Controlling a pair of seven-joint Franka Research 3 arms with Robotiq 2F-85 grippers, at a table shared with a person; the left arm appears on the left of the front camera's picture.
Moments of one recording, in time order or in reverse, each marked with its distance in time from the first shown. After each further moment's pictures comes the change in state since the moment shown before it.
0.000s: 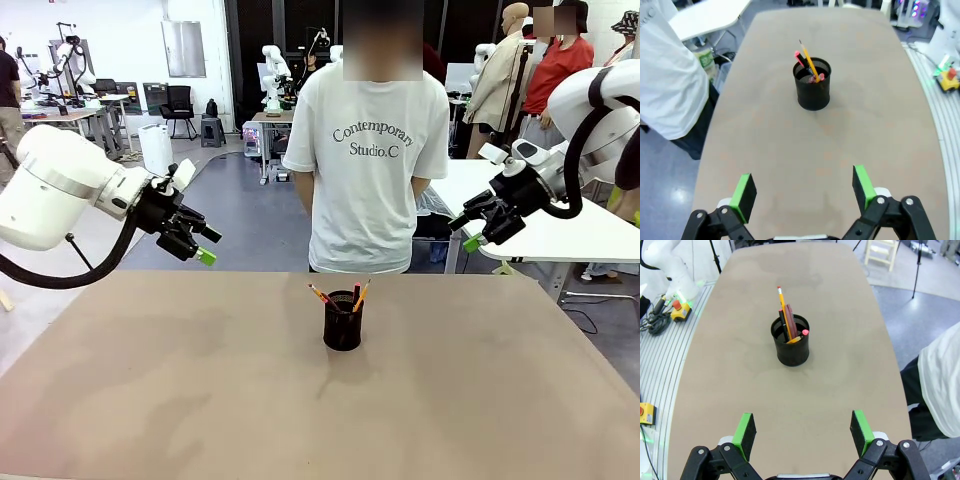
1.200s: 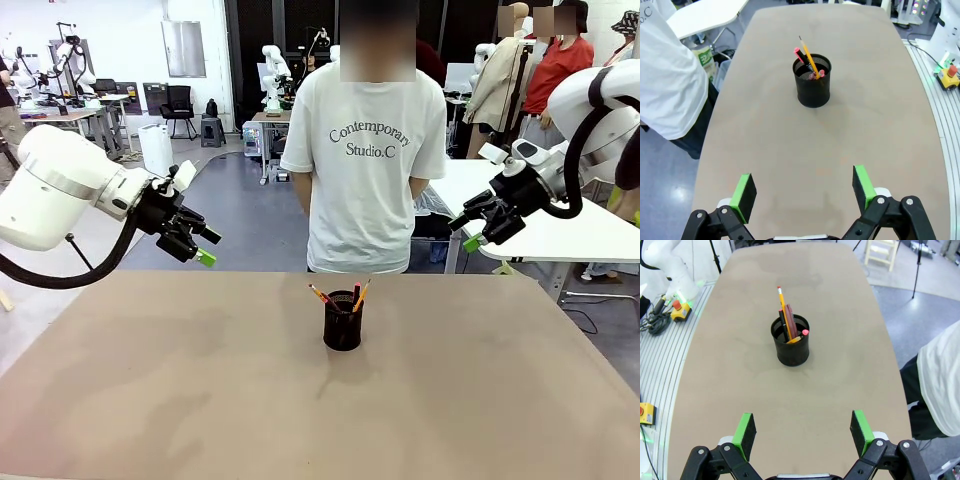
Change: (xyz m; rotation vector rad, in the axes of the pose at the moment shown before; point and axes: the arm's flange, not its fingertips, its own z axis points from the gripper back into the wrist) left arm -0.001 0.000 -0.001 0.000 0.013 -0.003; right arm 0.000 0.000 0.000 0.000 0.000 0.000
